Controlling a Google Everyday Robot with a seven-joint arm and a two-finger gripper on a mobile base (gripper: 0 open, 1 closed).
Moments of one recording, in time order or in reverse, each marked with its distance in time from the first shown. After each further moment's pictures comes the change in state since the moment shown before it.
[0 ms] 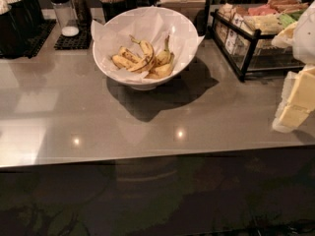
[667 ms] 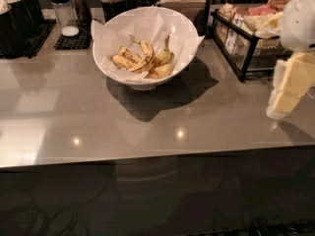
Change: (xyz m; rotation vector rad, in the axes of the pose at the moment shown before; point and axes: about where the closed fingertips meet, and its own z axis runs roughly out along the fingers) arm -0.018 -0.018 0.003 -0.026 -0.029 -0.112
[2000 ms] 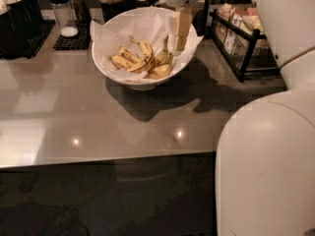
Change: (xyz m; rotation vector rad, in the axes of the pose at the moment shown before) arm -0.216 -0.155 0.090 -0.040 -0.371 -0.678
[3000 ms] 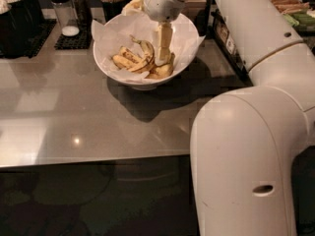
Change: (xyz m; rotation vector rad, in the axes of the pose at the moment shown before) arm 0.000 -0.021 0.062 -0.036 -0.094 -0.008
